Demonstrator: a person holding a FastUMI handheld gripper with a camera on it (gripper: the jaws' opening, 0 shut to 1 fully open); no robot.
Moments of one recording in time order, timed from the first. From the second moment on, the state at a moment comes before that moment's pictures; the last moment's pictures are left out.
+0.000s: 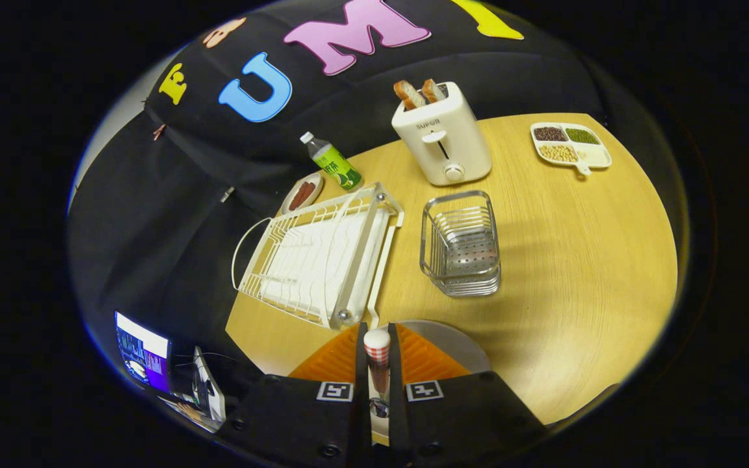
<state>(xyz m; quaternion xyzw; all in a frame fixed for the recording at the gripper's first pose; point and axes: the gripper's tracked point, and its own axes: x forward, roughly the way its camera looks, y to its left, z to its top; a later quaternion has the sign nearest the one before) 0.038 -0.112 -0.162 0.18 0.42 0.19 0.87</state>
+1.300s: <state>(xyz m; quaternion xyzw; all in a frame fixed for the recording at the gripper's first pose) 0.065 -0.195 -0.007 0.06 0.13 0.13 0.98</state>
